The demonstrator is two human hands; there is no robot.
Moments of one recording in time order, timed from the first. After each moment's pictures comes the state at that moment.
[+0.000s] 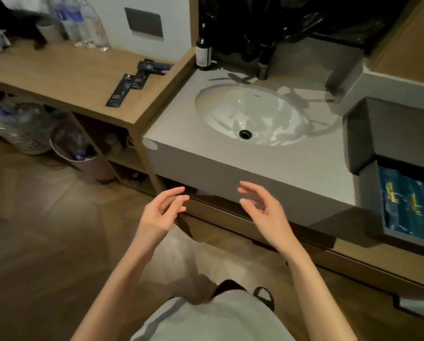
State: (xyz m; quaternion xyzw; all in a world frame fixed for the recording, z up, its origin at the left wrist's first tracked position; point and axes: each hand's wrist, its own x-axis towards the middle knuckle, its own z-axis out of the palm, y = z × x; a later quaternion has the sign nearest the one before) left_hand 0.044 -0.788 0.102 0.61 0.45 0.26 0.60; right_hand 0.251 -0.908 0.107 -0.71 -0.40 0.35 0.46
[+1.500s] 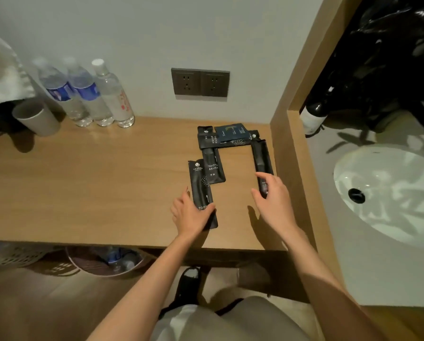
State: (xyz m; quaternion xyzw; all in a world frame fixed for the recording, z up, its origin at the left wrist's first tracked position) left_hand 0.050 -0.138 0.003 0.75 0.51 0.06 0.41; right_hand 0.169 -0.276 0.073 -0.90 -0.24 0.14 0.35
